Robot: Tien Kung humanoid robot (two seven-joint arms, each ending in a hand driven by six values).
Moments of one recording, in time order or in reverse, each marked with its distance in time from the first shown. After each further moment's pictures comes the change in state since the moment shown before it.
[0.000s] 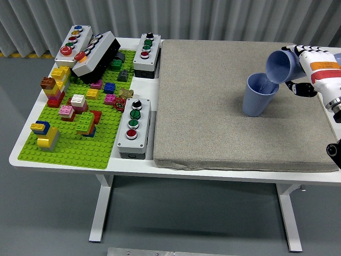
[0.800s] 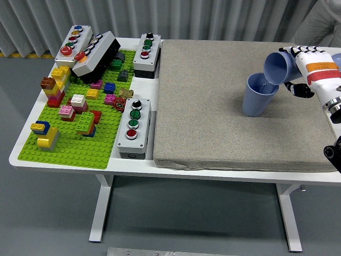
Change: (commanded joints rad) left arm 0.005 0.002 -0.002 0.000 0.003 0.000 0.000; right arm 0.014 -0.004 -0.049 0.007 -0.039 -0.012 -0.032
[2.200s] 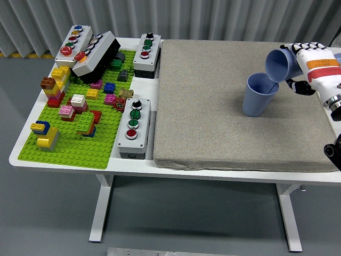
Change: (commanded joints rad) left arm -0.002 -0.001 0.003 0.000 -0.008 0.001 -0.001; right arm 0.012 -0.005 -0.003 0.009 -0.019 -0.003 -0.030
